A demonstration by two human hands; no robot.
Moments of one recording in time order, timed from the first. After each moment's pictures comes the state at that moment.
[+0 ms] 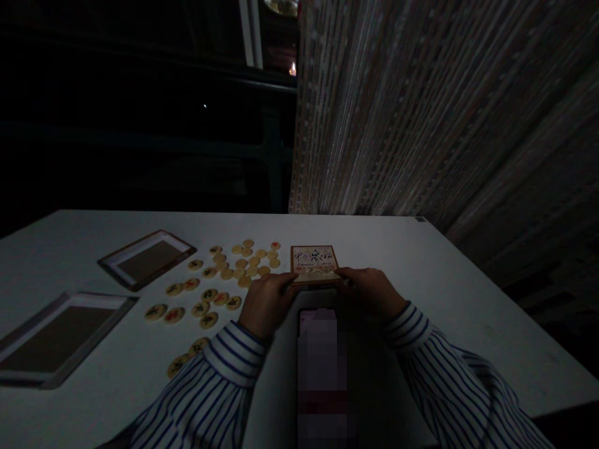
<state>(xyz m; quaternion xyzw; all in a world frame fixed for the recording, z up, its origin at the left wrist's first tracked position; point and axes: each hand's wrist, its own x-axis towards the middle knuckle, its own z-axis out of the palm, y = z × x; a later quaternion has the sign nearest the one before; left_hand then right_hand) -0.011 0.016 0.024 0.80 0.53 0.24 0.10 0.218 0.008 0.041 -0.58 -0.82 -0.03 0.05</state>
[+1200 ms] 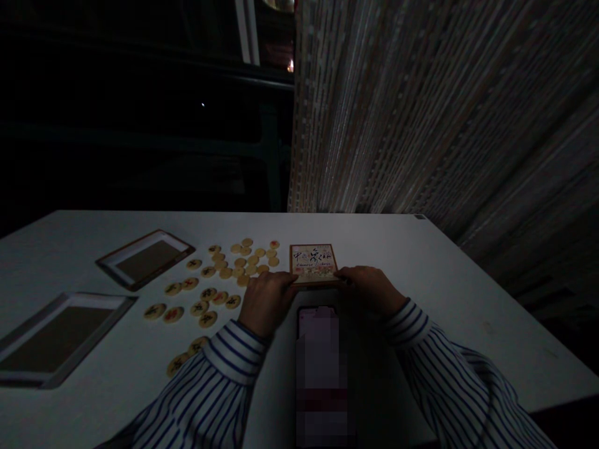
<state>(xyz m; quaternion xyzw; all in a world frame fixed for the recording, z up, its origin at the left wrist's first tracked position) -0.009 0.014 0.026 0.83 0.52 0.19 0.04 0.222 0.013 0.039 -0.56 -0.83 0.00 0.04</state>
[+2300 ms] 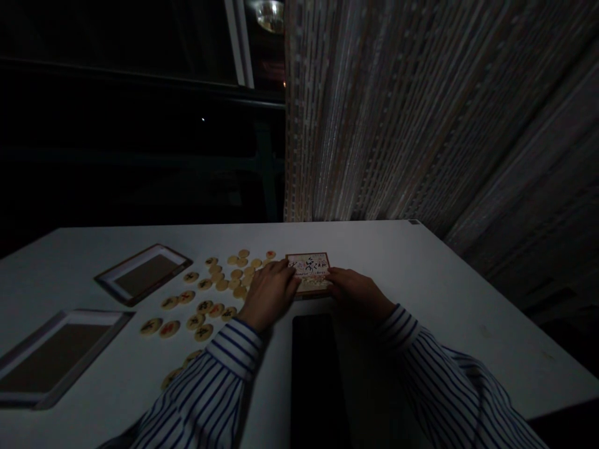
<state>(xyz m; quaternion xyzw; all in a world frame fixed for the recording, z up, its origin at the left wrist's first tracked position) 0.004 0.040 0.035 0.85 0.50 0.19 -0.01 0.217 0.018 0.024 -0.54 -0.83 0.00 0.11</state>
